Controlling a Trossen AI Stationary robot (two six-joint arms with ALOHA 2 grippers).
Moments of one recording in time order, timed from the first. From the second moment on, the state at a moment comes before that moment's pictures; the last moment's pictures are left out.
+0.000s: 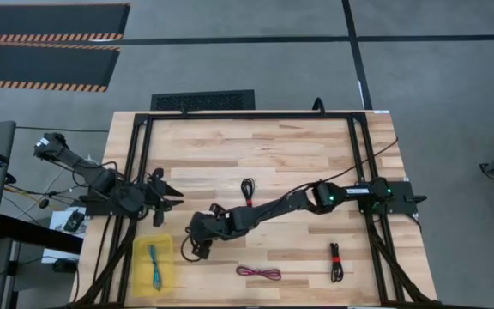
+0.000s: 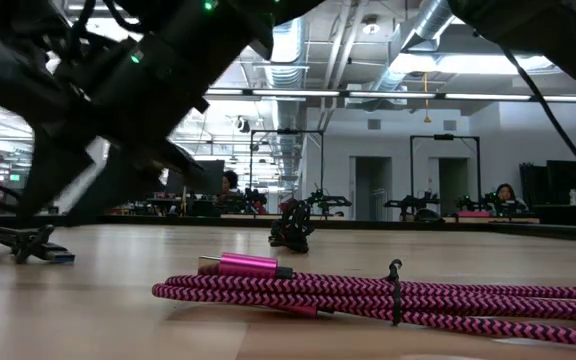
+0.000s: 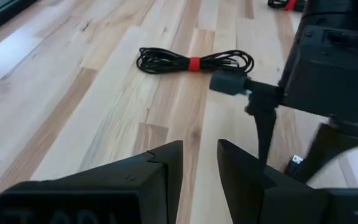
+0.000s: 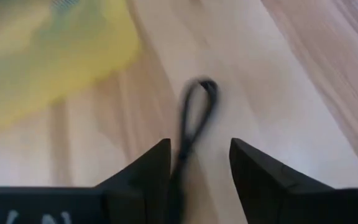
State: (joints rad) left arm -0.54 0.47 0.32 -0.49 -0.54 -0.49; right arm 0.25 2.64 2.33 -0.52 0.20 0.56
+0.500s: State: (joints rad) left arm -0.54 0.63 0.32 -0.39 -0.45 -0.45; right arm 0.27 2.64 2.33 -0.59 0.13 0.61
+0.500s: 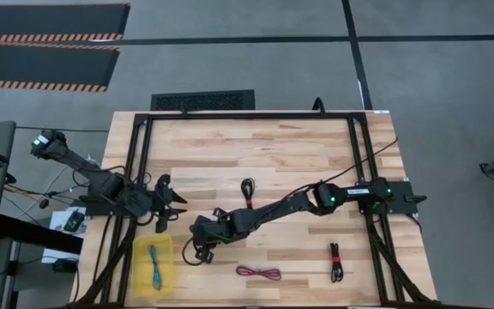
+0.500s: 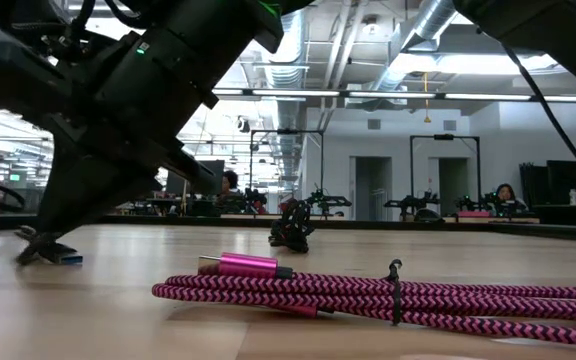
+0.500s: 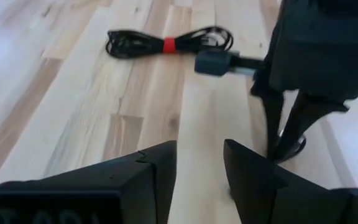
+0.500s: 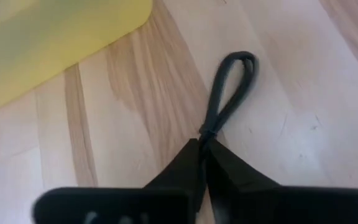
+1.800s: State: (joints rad) left arm -0.54 0.71 0.32 -0.39 -0.49 -0.52; right arm 0.28 2.69 2.34 -0.68 0.14 0.69
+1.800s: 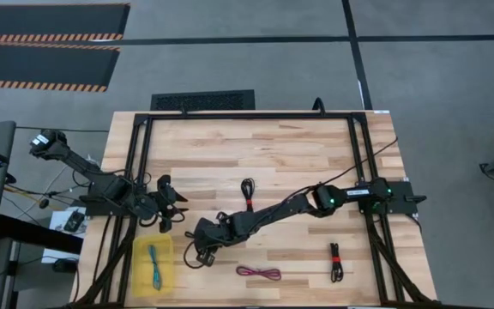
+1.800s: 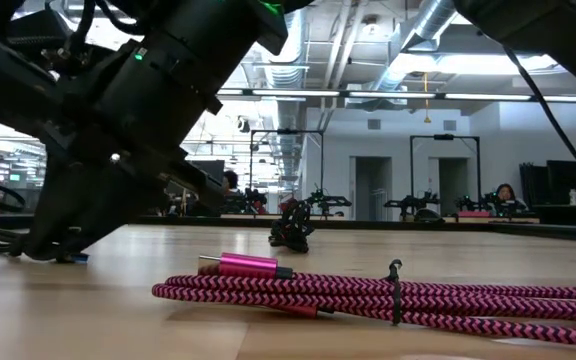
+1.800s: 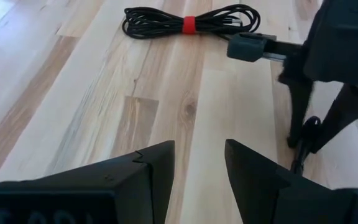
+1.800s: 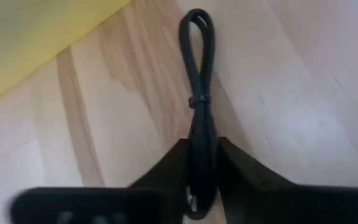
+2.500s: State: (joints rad) left arm -0.54 0.71 0.32 -0.30 -0.52 -0.50; right arm 0.33 2.54 2.33 -0.84 0.94 0.94
